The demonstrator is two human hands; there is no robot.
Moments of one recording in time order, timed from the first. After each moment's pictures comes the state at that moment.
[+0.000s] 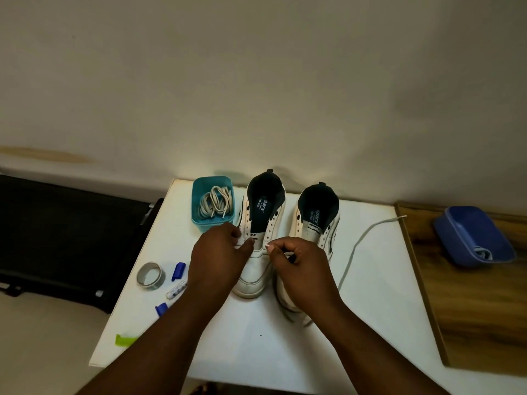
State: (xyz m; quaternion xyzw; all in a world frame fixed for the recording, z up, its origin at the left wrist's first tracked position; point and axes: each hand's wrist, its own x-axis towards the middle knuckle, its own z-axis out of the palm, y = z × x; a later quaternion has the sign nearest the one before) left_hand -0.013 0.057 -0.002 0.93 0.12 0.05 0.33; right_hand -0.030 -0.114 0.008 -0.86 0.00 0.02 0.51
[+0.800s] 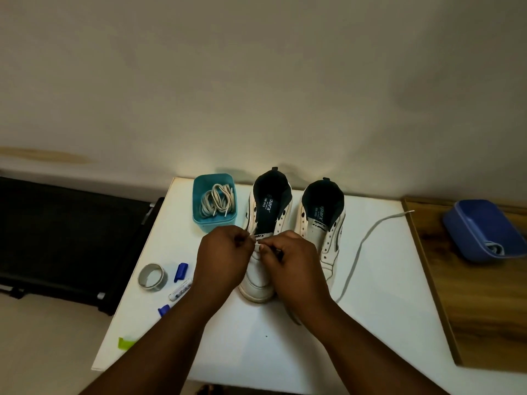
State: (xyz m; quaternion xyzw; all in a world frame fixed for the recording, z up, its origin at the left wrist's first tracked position) left_hand -0.011 0.059 -0.001 0.91 0.10 0.01 0.40; right_hand -0.024 -0.090 -0.004 -0.90 -0.06 -0.04 0.43
